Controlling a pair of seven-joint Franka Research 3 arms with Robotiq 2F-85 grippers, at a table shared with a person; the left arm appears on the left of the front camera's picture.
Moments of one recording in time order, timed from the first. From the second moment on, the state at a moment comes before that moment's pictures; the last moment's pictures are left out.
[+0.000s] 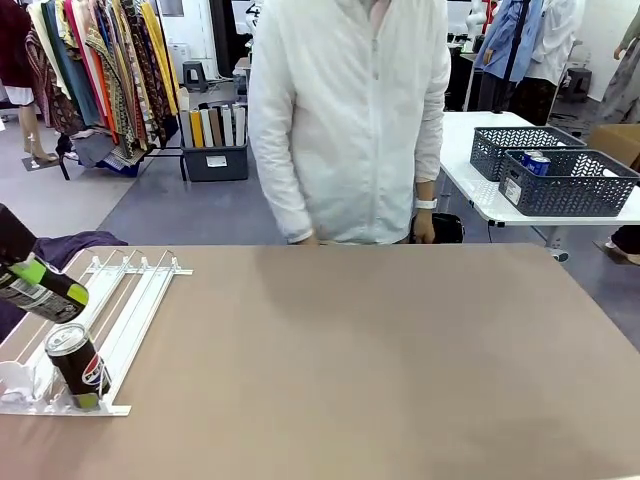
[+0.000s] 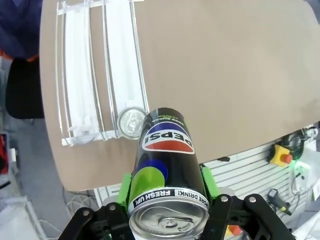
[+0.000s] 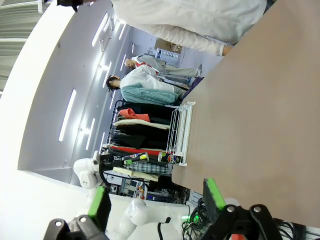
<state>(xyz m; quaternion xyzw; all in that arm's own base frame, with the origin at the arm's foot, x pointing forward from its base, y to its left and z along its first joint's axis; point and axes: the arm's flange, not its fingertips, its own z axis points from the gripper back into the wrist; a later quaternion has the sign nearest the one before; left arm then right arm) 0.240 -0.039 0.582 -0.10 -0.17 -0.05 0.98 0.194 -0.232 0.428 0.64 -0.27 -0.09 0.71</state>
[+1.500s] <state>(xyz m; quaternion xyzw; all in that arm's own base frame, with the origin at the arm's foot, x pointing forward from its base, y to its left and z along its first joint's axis) 0.415 -0.383 0.475 -0.05 0.00 -0.29 0.96 0.194 -0.232 0.428 0.64 -0.27 -0.09 0.71</state>
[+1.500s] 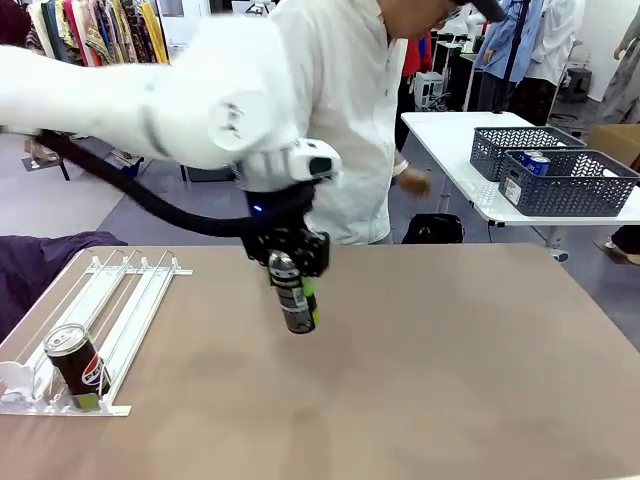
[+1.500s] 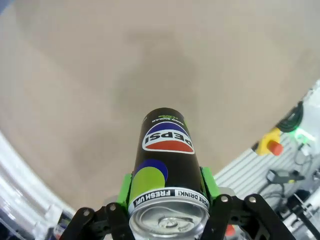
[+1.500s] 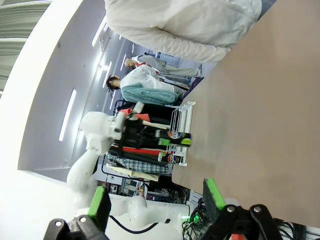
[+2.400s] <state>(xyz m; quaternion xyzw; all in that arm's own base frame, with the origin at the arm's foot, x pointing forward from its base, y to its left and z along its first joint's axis) 0.428 -0.444 0.388 0.00 0.05 -0.30 0.95 0.194 -0.232 0.428 0.64 -0.27 -0.09 0.71</state>
